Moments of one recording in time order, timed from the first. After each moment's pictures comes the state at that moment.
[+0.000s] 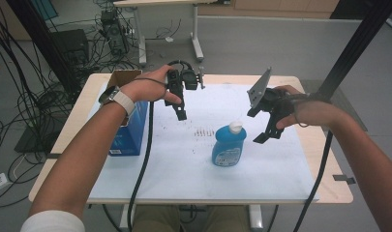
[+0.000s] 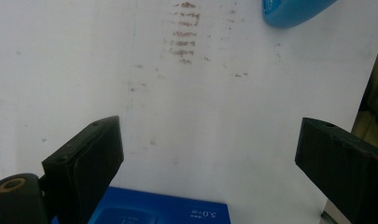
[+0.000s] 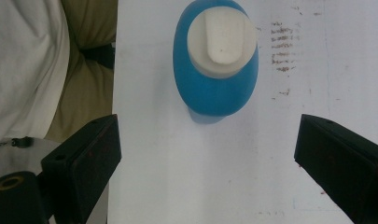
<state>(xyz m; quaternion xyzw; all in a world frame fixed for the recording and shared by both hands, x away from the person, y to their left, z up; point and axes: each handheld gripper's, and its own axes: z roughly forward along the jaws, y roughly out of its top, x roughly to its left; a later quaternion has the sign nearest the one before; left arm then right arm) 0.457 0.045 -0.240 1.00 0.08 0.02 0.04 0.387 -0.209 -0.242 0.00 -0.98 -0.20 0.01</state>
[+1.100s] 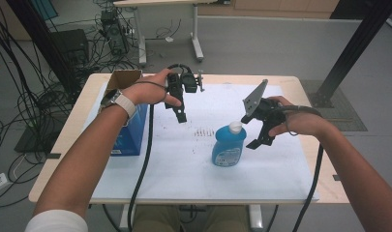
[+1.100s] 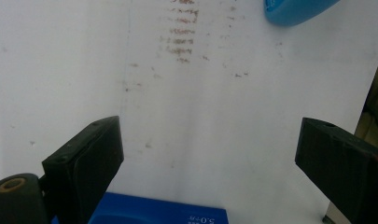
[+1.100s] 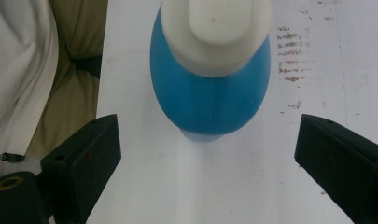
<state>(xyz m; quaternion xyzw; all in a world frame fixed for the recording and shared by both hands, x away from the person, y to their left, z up) 0.460 0.046 -0.252 1.00 0.08 0.01 0.04 0.395 -0.207 -0.284 0.00 -0.97 -0.23 0.02</state>
